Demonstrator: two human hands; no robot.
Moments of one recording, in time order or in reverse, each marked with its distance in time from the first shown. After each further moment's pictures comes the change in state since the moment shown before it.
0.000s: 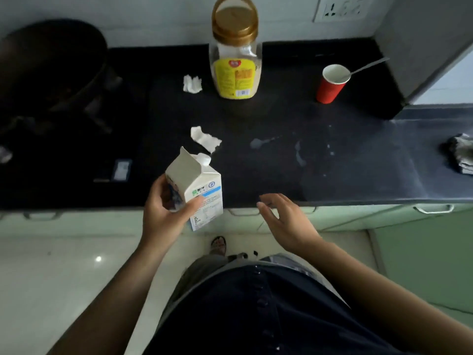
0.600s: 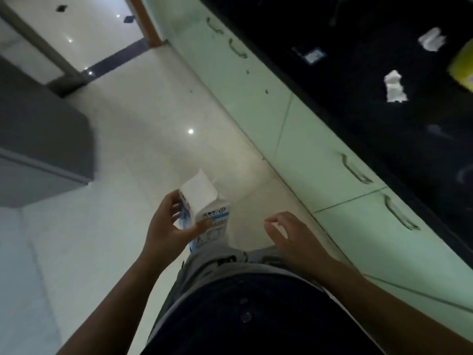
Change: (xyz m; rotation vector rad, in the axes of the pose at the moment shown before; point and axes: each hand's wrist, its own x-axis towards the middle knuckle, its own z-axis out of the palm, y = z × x) left_hand -0.409 -0.062 -0.005 0.067 0.725 -0.340; right_hand -0.182 0.025 0.079 -0.301 -0.818 -0.564
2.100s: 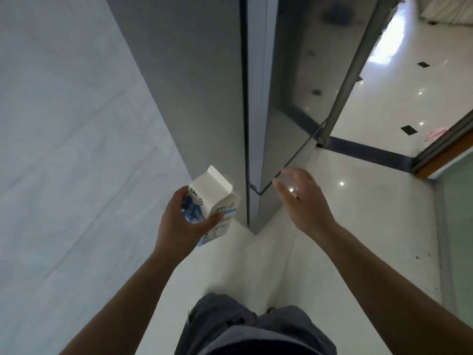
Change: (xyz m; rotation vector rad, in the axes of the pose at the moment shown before) left_hand 0.140 -0.233 -0.718 -0.039 1.068 -0.339; right_hand 0.458 -0.731 0.472 -0.145 -0.390 -0.806
